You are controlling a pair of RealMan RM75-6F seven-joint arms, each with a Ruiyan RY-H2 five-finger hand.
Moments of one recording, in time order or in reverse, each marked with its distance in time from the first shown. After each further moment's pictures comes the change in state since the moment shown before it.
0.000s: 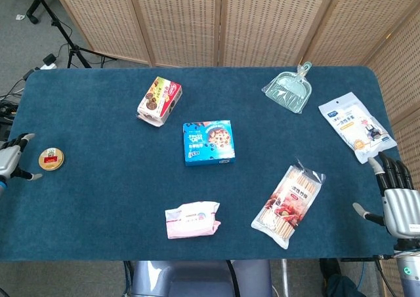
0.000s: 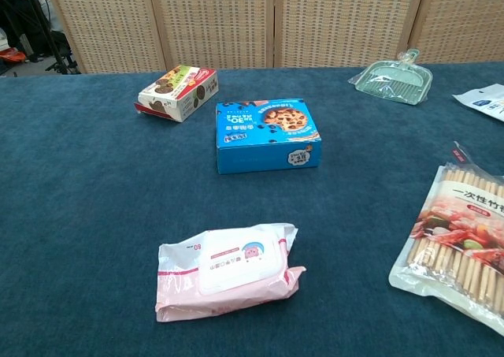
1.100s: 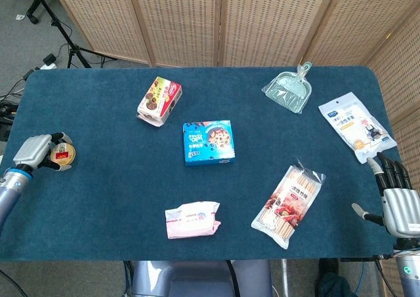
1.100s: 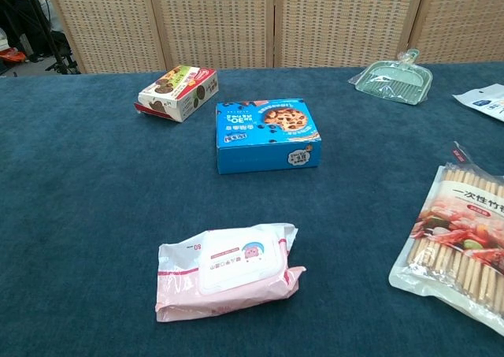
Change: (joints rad) left arm -0.066 0.047 0.006 -0.181 0.095 0.196 -0.005; right arm 0.003 0.008 -0.002 -0.005 0.008 -0.016 0.027
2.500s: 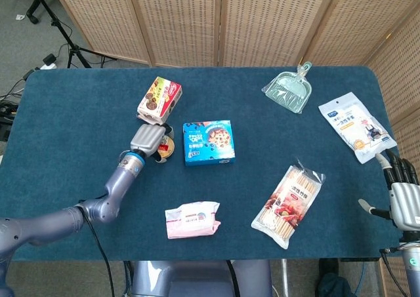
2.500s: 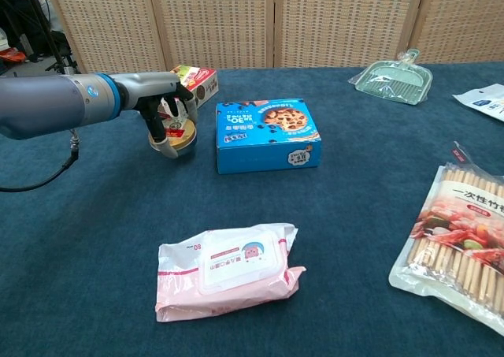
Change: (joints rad) left arm -0.444 -0.283 -0.201 -0.345 -0.795 -0.130 1.138; right arm 0.022 0.009 0.022 0.045 0.080 -0.078 0.066
